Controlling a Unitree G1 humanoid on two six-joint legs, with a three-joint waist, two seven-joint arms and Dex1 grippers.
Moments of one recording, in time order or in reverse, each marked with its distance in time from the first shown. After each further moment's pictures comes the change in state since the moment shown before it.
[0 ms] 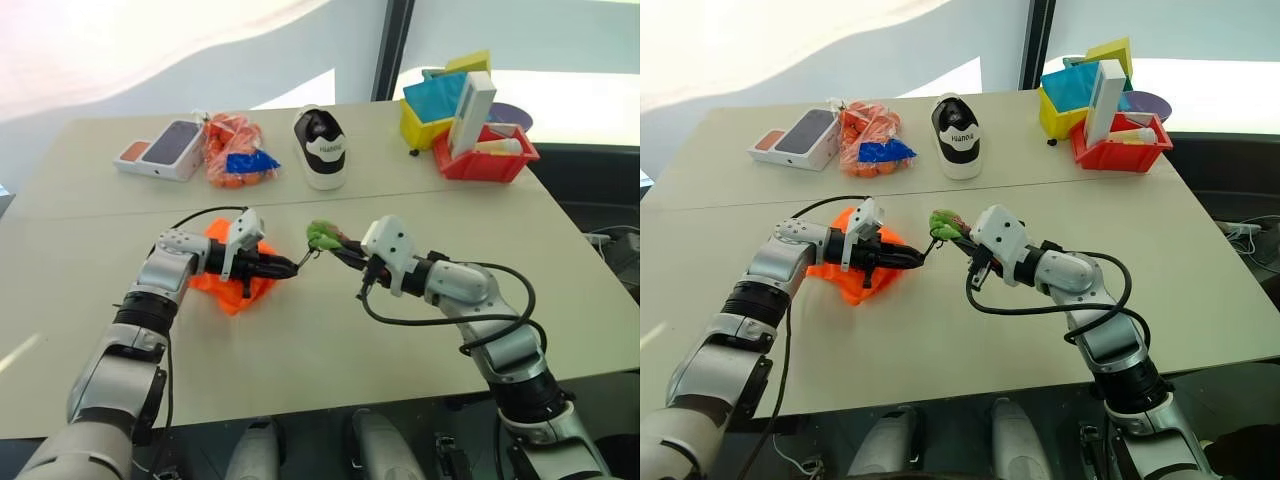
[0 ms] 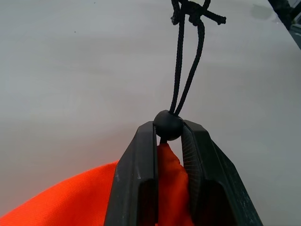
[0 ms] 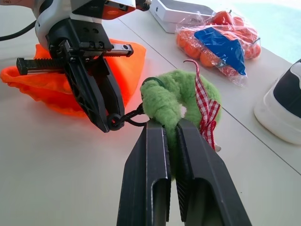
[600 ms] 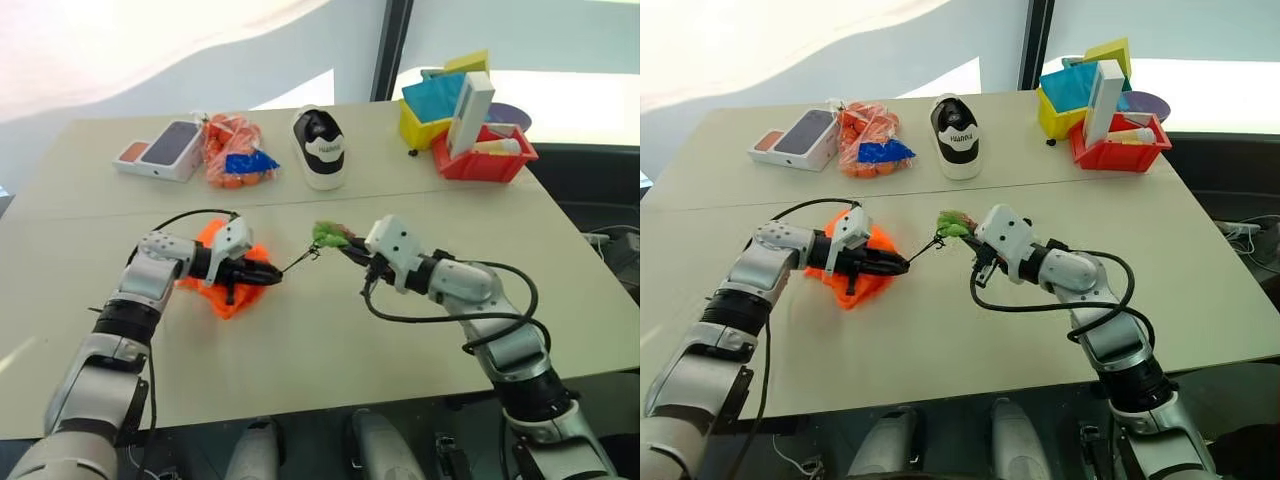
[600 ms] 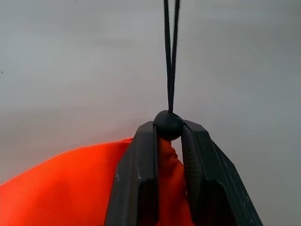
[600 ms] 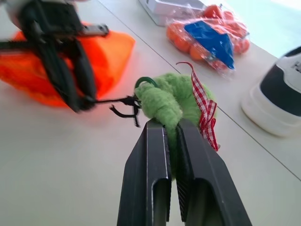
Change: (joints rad) left arm 0.088 0.108 -0.010 -0.105 0.068 -0.081 -0.002; right arm -0.008 -0.049 -0.004 0.072 -0.083 -0.022 -0.068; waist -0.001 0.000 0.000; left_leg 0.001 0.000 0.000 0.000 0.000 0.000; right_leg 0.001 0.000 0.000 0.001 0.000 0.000
